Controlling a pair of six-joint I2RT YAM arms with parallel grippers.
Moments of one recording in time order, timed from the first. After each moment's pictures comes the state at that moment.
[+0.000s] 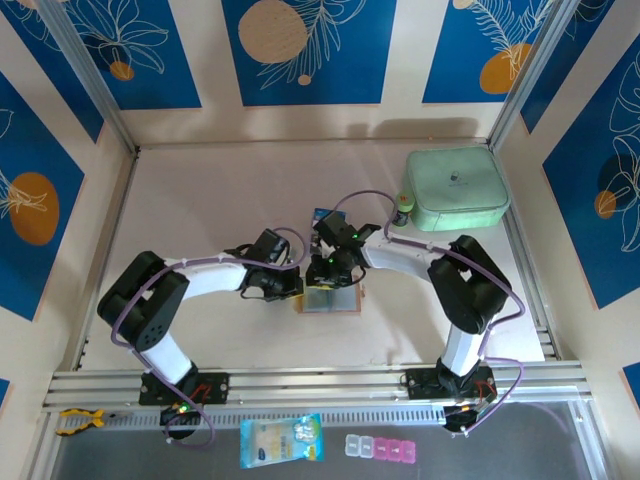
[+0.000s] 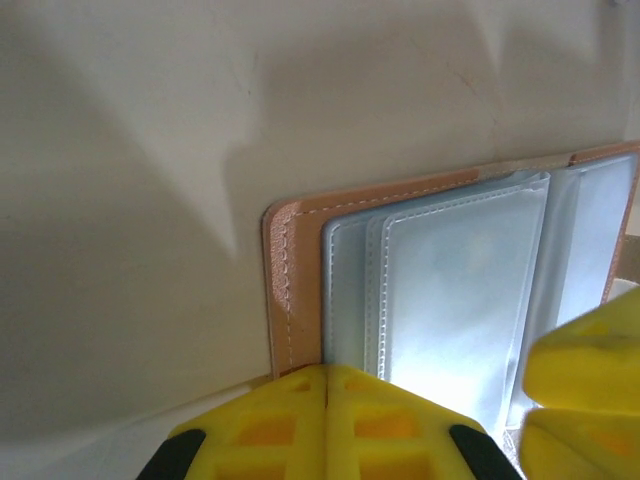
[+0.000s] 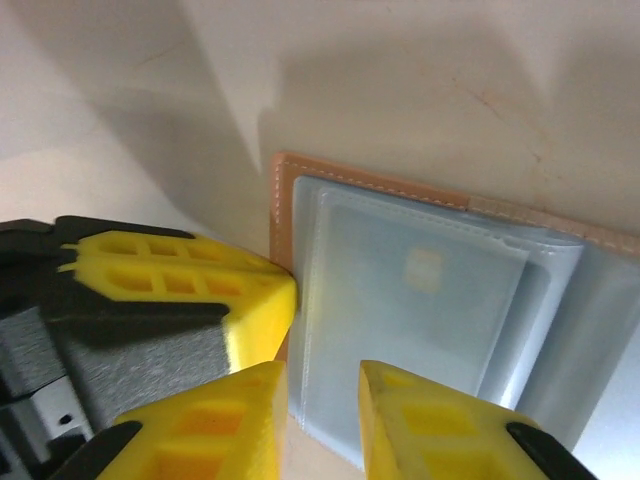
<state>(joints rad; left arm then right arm) -0.66 1.65 0.78 -0.23 0.40 -0.78 0.76 1.77 1.11 -0.55 -0.37 0.74</state>
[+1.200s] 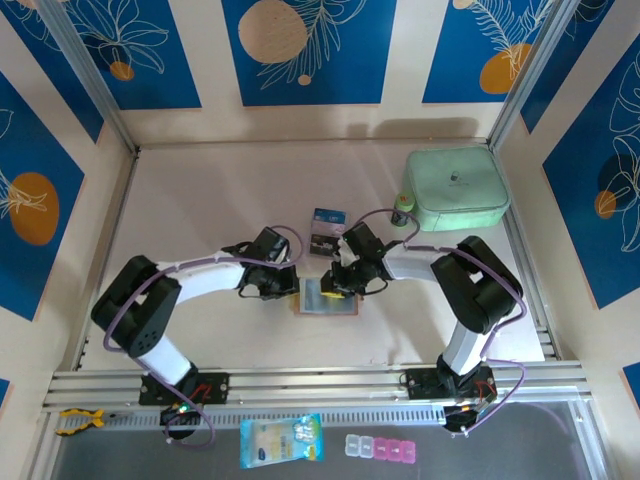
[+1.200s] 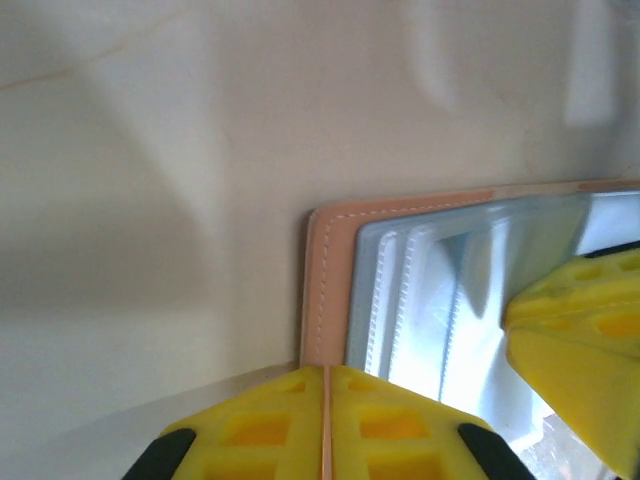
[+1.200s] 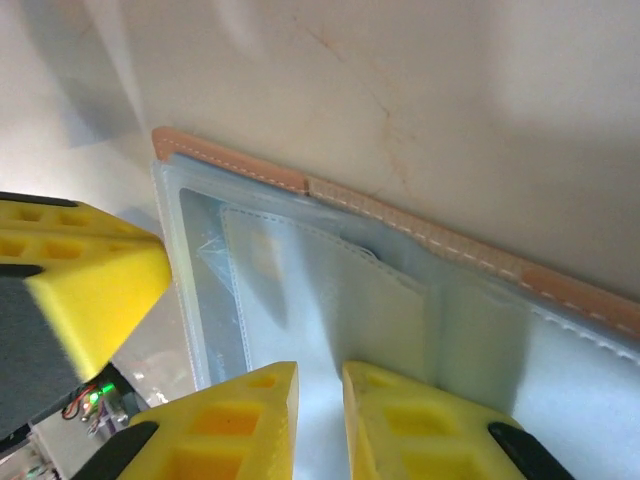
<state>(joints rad) -0.67 1.59 0.81 -0.34 0.32 -0.80 0.62 1.73 0.81 -0.20 -0.62 0.73</state>
